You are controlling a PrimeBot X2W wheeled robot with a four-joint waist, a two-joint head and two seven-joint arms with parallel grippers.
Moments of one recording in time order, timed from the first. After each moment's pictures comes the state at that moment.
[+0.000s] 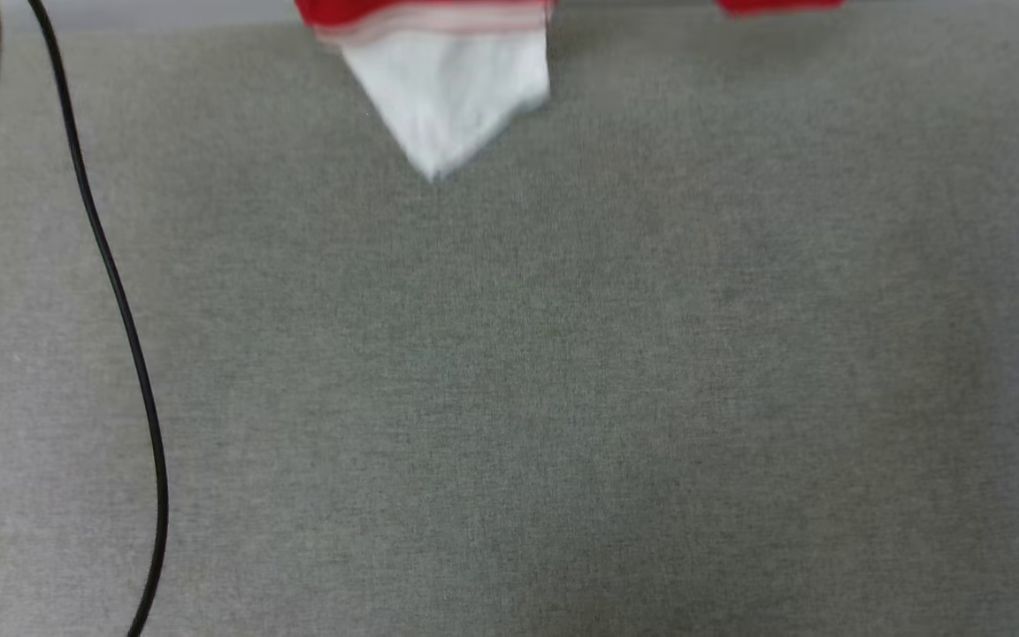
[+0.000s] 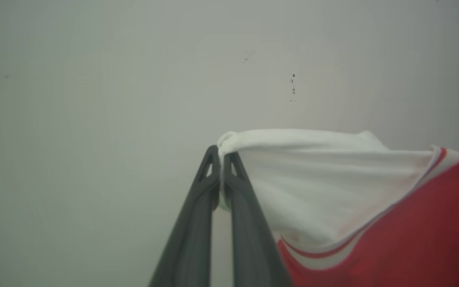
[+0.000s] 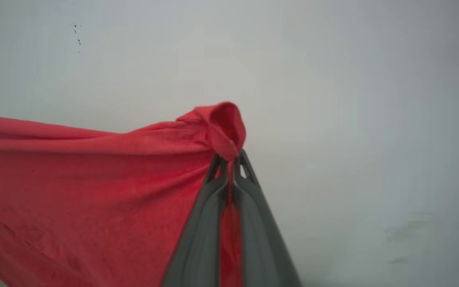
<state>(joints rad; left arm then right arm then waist) -1.39 0.52 -0.36 0.59 -0.58 0.05 -0.08 -1.33 -0.26 -0.03 0.56 0.30 0.13 0.27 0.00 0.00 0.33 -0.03</state>
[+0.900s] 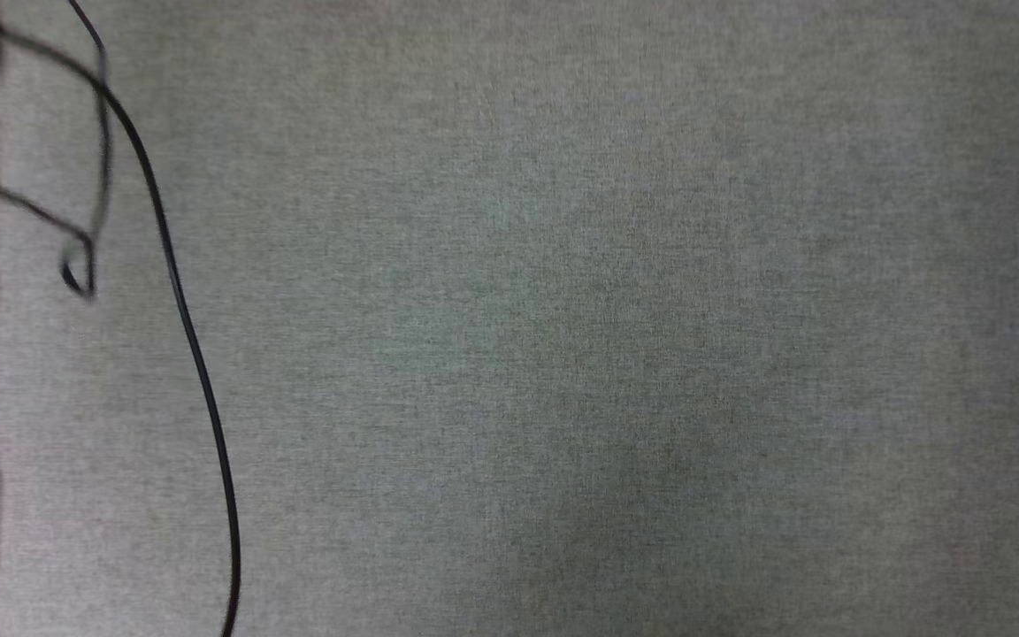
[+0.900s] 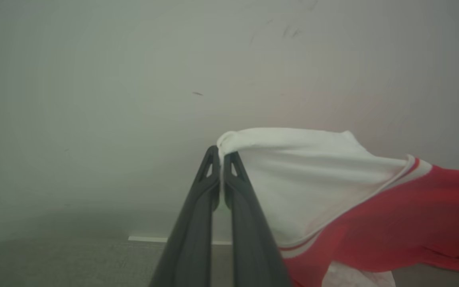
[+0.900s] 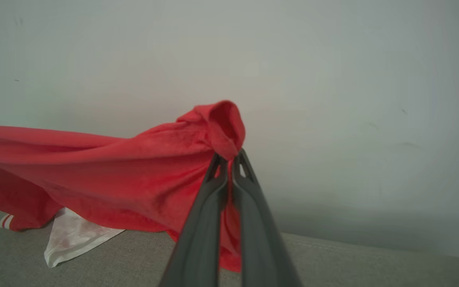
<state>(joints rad) -1.38 0.43 -0.32 0.89 -0.68 -0.09 -0.24 -1.41 -0.27 0.19 0.84 0.42 0.13 0.03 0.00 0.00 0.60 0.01</state>
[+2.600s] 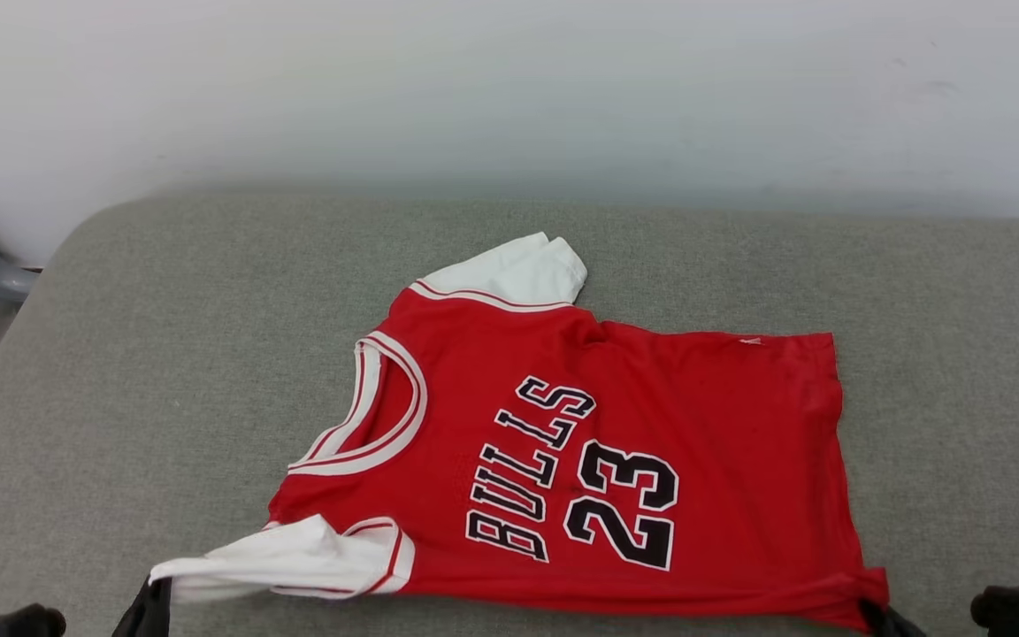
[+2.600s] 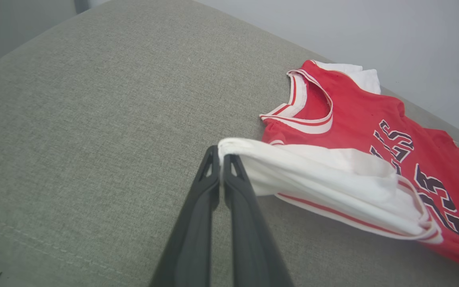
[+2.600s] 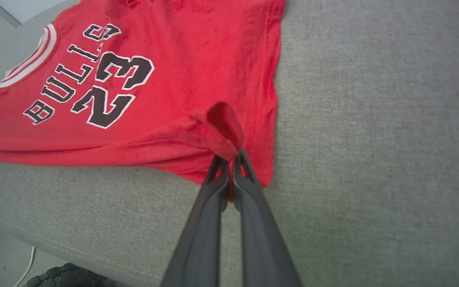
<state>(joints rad) 0.29 0.43 -0.08 -0.06 -0.79 0.19 -0.05 0.28 -0.18 -0.04 -0.03 0.40 0.13 0.27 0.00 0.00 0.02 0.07</state>
